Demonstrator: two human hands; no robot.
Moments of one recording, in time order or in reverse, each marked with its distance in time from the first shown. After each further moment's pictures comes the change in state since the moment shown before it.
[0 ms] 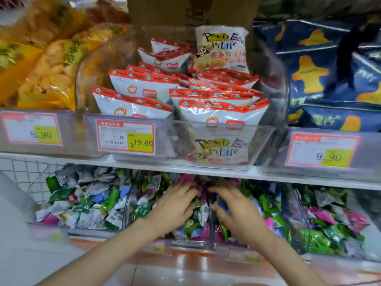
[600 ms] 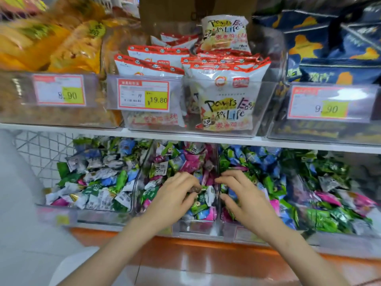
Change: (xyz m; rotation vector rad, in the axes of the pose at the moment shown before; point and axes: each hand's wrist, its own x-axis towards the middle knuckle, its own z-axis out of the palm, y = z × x) left_hand -0.040 0.013 -0.011 -0.200 0.071 -0.094; right_hand -0.030 0.006 0.023 -0.064 0.250 -0.201
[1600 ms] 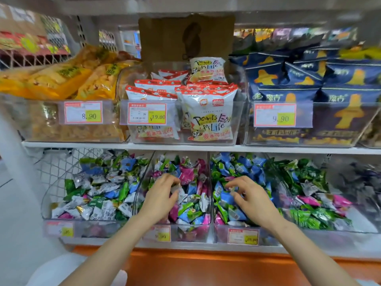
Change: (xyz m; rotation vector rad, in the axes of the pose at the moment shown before) left_hand 0.006 -0.007 -0.016 0.061 0.093 -0.255; right_hand -0.008 0.024 -0.021 0.113 0.038 0.202
